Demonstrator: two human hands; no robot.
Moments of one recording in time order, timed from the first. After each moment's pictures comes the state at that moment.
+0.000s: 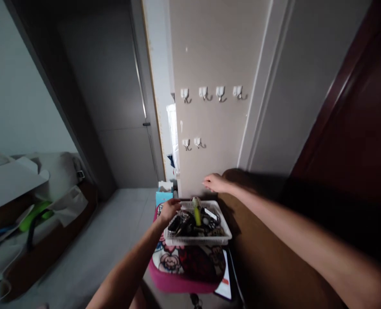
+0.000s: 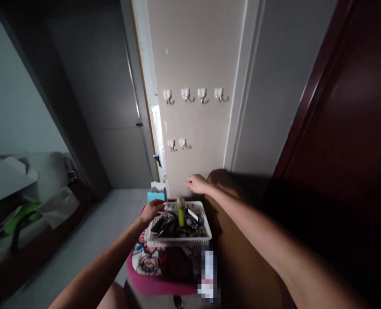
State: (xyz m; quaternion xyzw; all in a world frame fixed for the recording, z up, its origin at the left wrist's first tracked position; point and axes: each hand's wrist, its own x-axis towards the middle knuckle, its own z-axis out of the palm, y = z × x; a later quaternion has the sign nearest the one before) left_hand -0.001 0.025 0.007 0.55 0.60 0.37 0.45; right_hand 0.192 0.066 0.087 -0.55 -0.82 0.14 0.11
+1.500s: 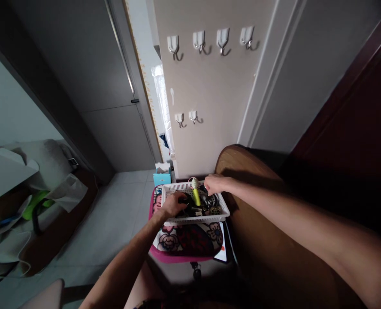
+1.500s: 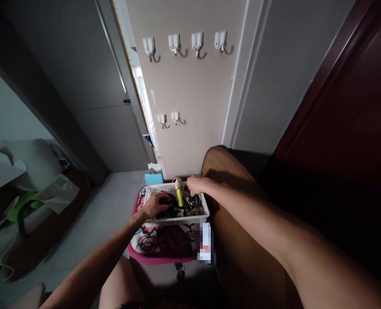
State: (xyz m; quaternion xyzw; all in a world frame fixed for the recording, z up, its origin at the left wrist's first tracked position) left_hand 0.008 0.014 -0.013 0.76 0.53 0.22 0.30; right_hand 0.186 0.051 0.042 -0.52 -0.83 0.06 -0.16
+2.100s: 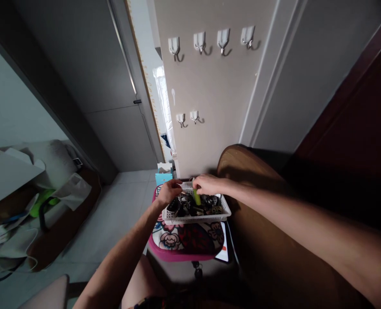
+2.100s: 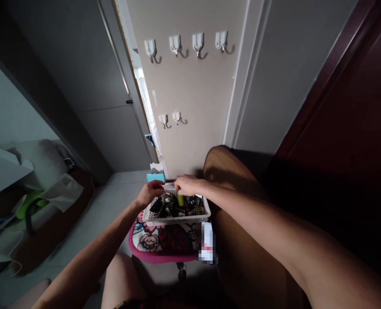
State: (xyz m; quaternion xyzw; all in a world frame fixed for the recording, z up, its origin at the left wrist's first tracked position) left_hand 0.001 0.029 0.003 0.62 0.51 0.38 0.46; right_hand 0.169 0.045 0.045 -0.42 -0.91 0.08 -0.01
